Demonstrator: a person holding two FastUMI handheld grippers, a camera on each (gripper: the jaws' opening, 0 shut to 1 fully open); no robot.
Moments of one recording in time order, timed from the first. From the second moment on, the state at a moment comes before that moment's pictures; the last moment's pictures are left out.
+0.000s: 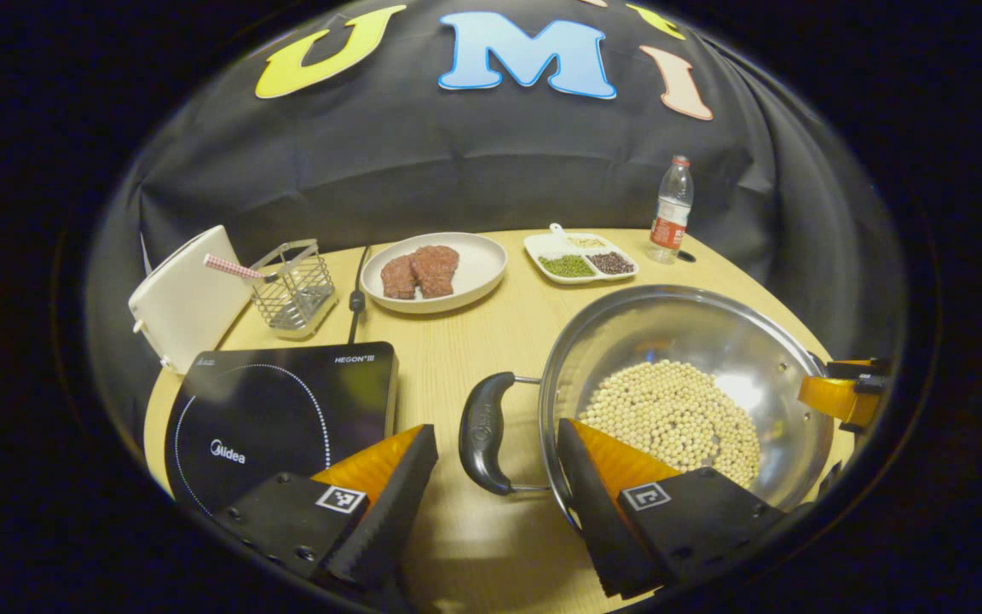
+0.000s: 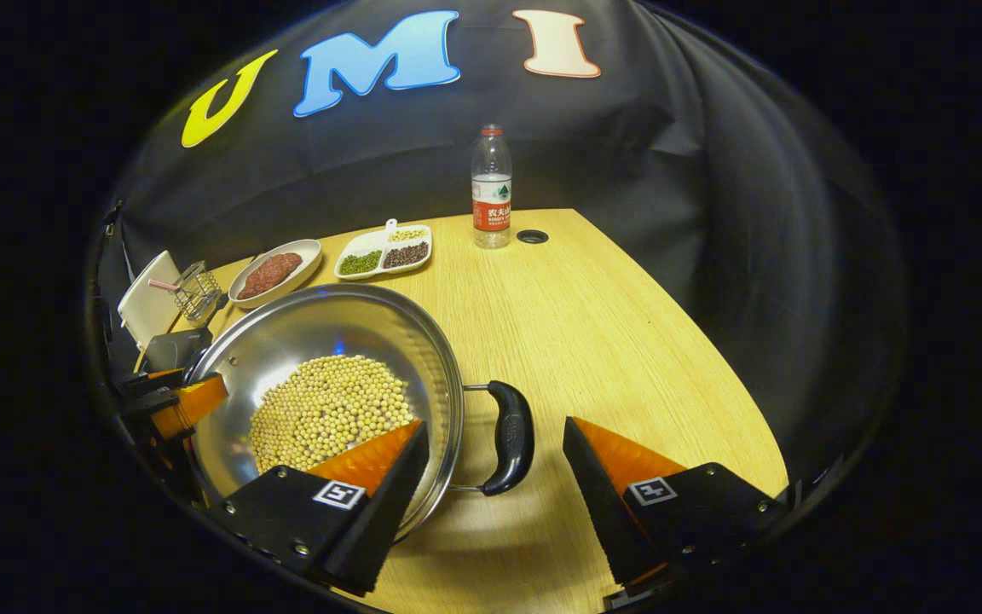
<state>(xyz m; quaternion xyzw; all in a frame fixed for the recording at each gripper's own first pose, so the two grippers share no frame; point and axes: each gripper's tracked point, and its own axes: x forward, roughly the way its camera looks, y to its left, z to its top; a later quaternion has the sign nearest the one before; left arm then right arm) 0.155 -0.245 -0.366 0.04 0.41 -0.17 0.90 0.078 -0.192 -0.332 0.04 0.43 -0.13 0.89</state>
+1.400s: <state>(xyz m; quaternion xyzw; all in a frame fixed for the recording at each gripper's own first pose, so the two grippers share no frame) 0.140 -0.244 -0.326 0.02 0.39 -0.11 0.91 0.087 -0.180 -0.297 0.04 0.42 -0.09 0.90</state>
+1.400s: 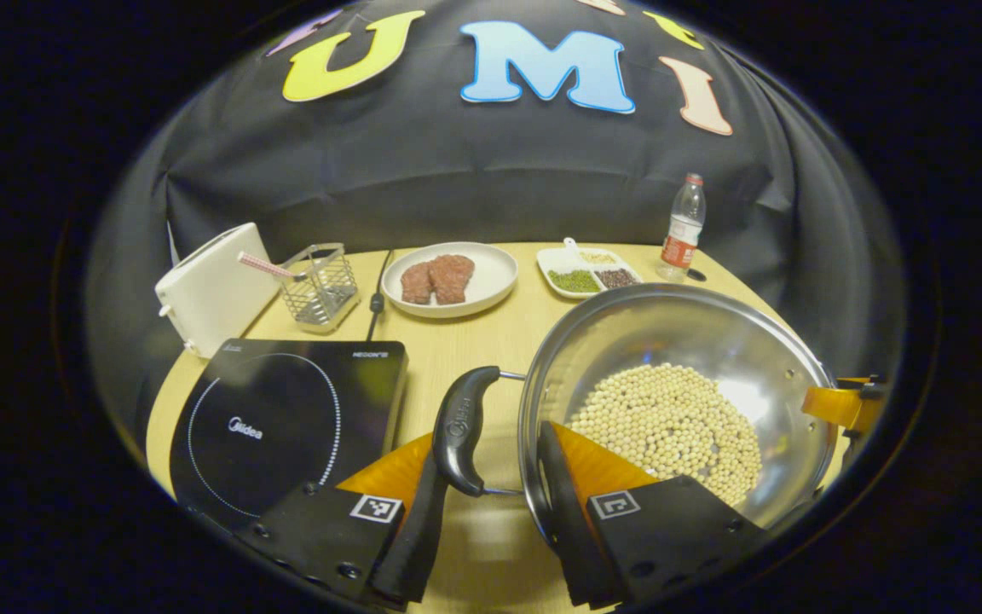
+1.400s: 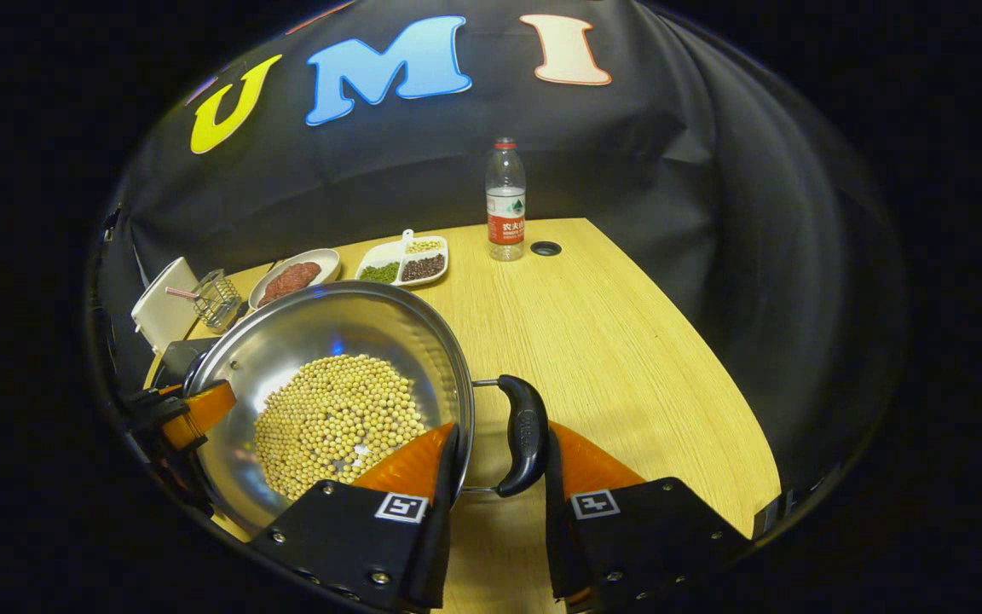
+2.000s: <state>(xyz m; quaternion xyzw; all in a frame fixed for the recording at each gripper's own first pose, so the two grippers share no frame) 0.110 -0.160 -0.289 0.01 0.37 -0.04 0.93 0.077 -0.109 -0.264 0.04 0.41 -0.04 0.91</state>
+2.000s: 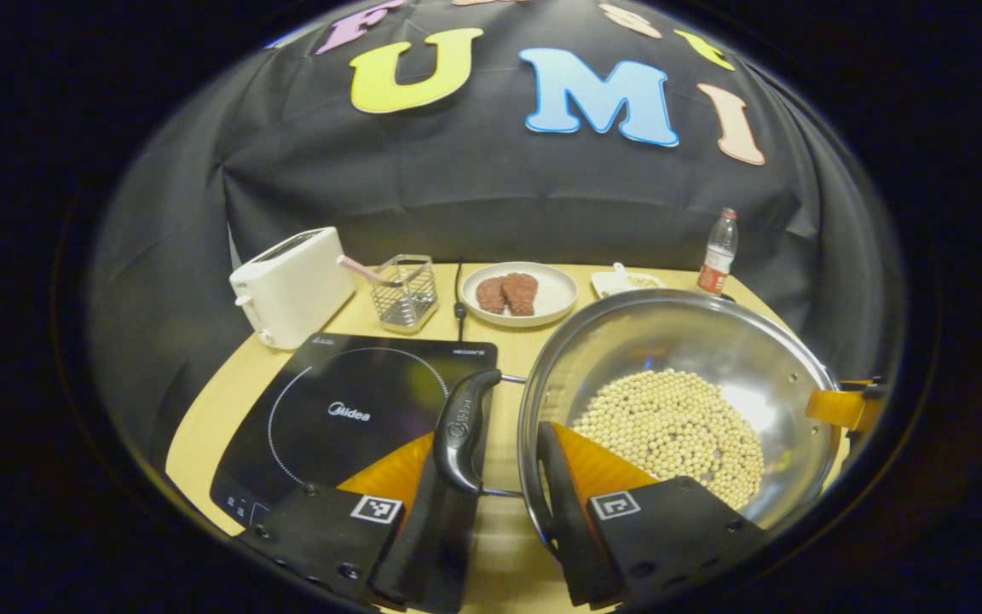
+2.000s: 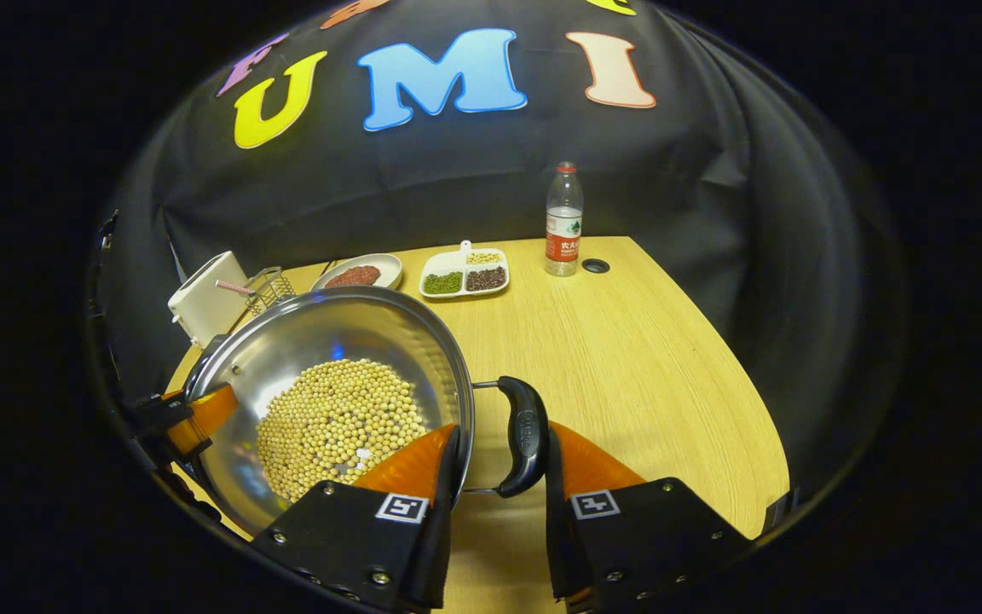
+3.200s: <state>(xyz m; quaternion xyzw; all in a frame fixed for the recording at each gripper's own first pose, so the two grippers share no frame) 0.167 0.051 -0.317 0.02 0.38 -0.04 0.92 0.110 0.100 -0.272 0.03 0.40 -0.06 0.91</state>
